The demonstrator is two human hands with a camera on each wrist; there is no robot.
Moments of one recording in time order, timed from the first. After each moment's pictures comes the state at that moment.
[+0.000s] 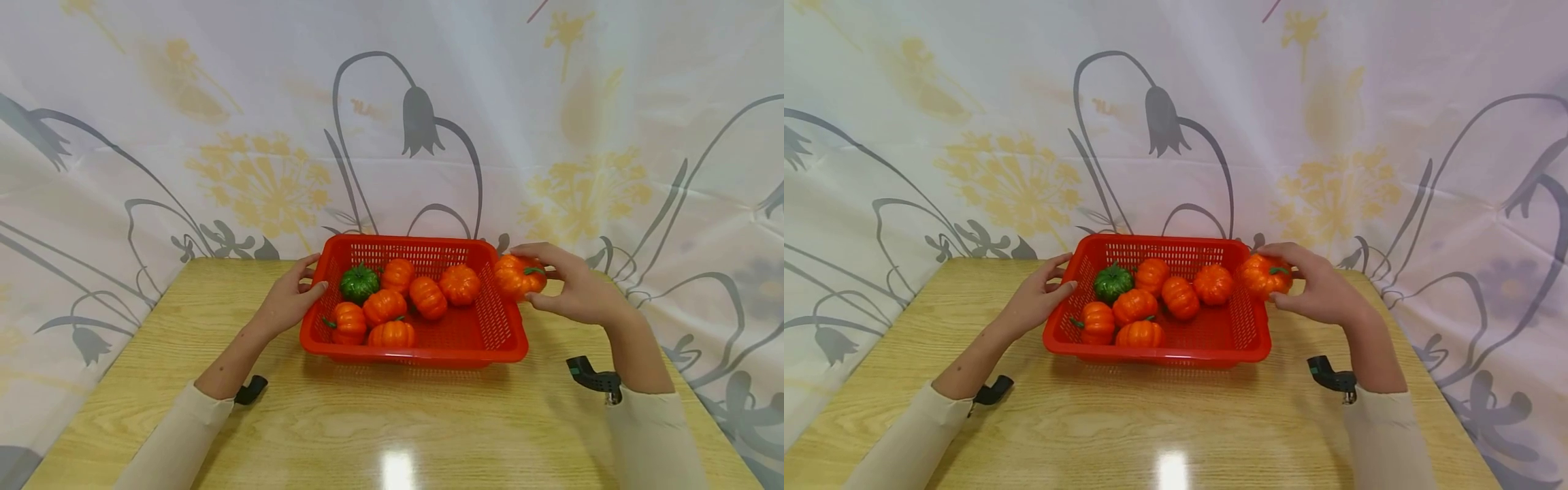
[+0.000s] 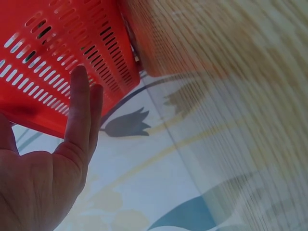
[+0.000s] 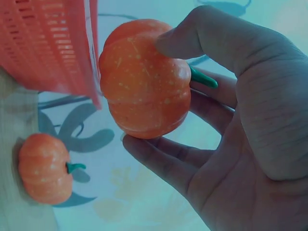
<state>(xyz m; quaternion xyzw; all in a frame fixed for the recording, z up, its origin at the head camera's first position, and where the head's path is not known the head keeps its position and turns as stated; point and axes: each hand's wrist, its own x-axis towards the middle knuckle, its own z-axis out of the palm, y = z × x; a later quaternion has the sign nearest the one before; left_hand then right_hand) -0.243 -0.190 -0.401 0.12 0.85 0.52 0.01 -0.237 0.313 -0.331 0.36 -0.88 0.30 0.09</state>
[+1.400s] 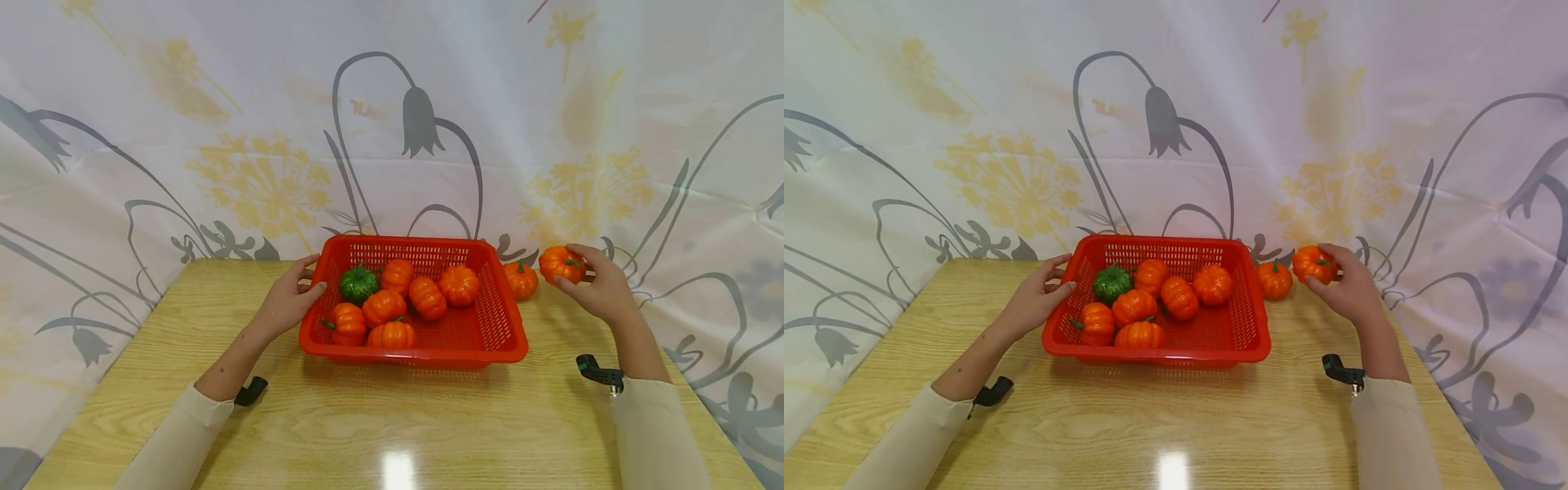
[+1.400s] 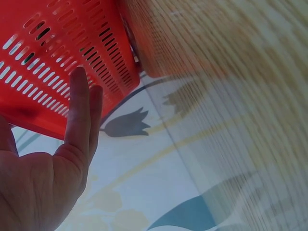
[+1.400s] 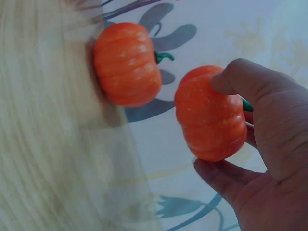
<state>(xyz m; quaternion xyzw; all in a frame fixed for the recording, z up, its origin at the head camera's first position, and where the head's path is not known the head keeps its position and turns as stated) -0.244 -0.188 -0.403 0.11 0.85 0.52 -0.01 -0.272 0.382 -0.392 0.12 -0.92 0.33 0.16</state>
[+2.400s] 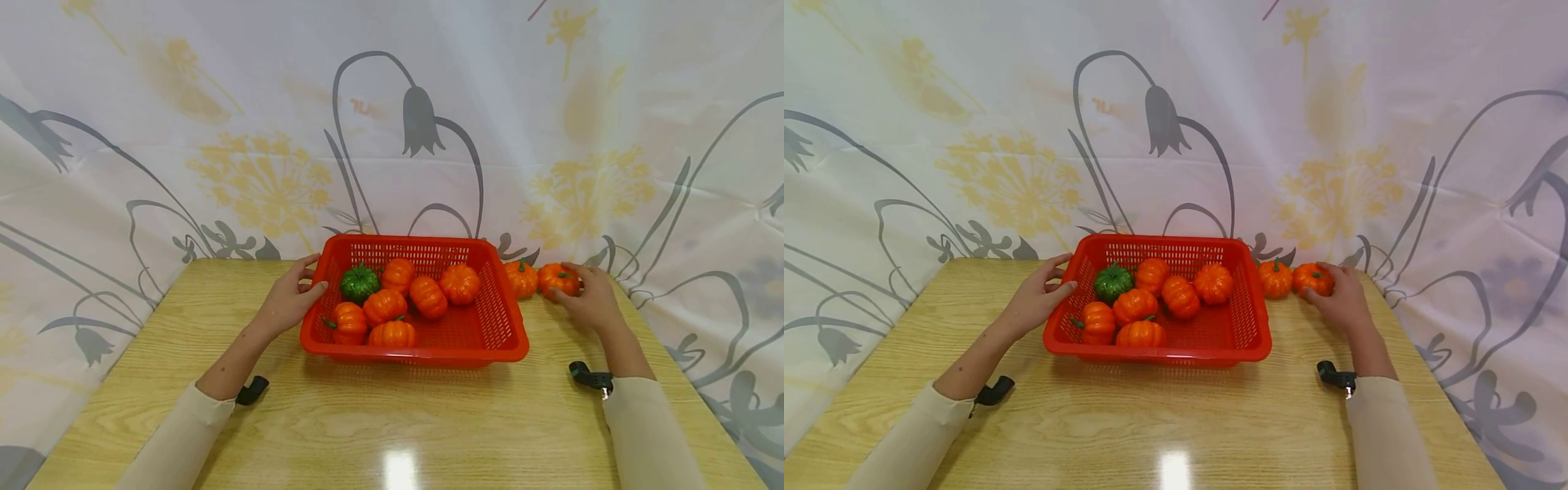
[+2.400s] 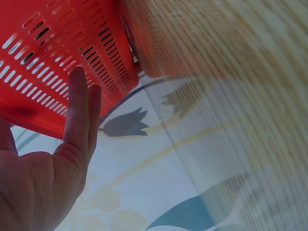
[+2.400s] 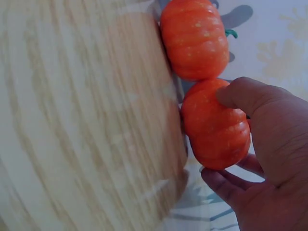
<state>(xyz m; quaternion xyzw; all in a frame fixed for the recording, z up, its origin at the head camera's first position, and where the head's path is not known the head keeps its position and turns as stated) -0.243 -0.188 -0.402 0.11 0.85 0.52 0.00 -0.286 0.388 -0.438 0.07 -0.95 0.28 0.14</state>
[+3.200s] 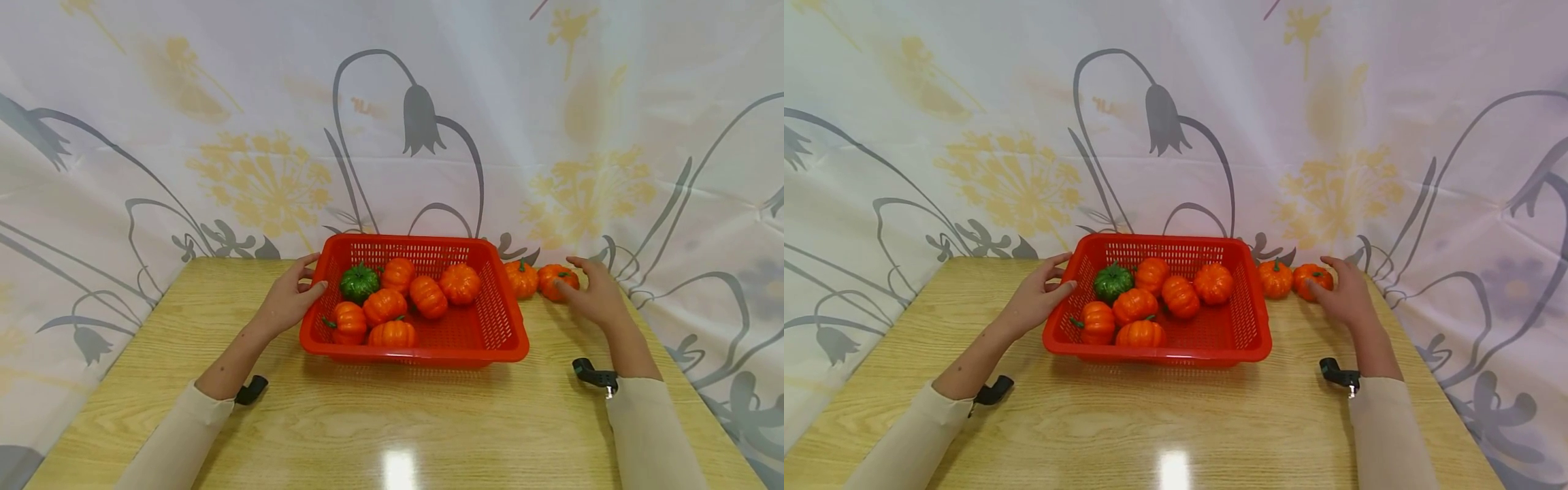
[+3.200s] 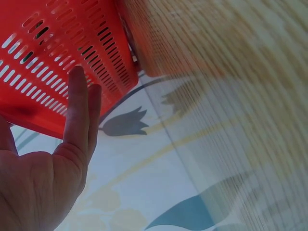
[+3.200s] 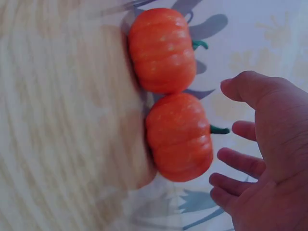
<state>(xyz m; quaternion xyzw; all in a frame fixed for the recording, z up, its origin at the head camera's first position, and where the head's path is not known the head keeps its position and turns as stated) -0.244 -0.189 -0.403 0.11 0.84 0.52 0.00 -0.281 0.385 -0.416 0.08 -0.95 0.30 0.10</state>
